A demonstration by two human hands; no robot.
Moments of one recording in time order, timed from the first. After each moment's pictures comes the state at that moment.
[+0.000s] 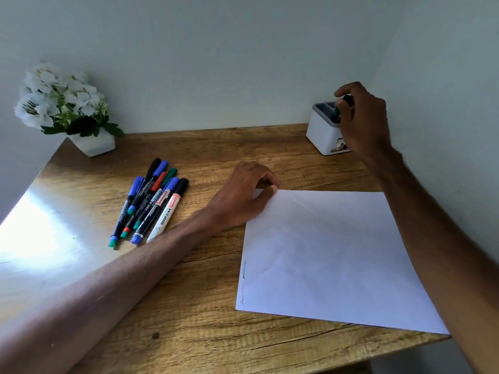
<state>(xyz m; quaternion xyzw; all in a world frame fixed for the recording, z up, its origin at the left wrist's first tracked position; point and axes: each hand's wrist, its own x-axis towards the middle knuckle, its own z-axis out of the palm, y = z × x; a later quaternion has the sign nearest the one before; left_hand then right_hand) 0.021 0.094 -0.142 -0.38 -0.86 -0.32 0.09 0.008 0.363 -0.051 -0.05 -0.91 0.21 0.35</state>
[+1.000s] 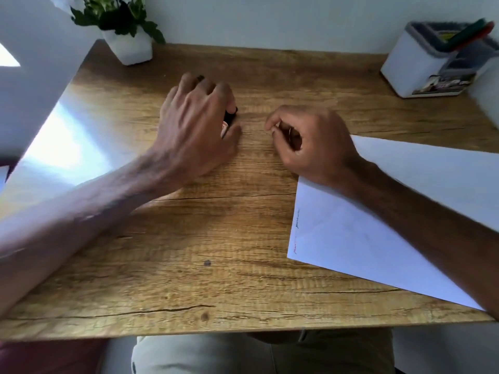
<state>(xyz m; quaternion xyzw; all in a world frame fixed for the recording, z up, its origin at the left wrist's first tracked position) 0.065 -0.032 -0.112 -0.17 -0.96 -0.12 0.21 0.074 0.182 -0.123 0.27 -0.91 0.21 0.23</state>
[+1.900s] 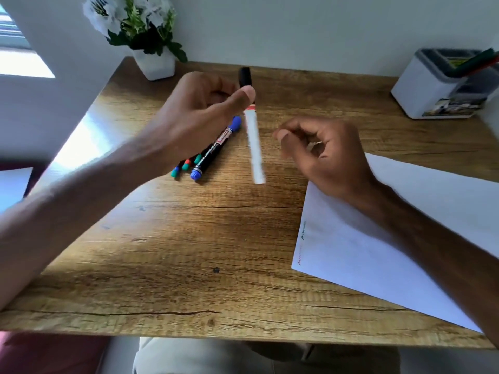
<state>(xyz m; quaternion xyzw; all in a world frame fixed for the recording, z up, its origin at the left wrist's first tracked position) 0.078 -0.050 -0.065 -0.14 -0.83 -0.54 0.02 0.085 0.176 -0.113 0.24 -0.86 0.42 0.16</state>
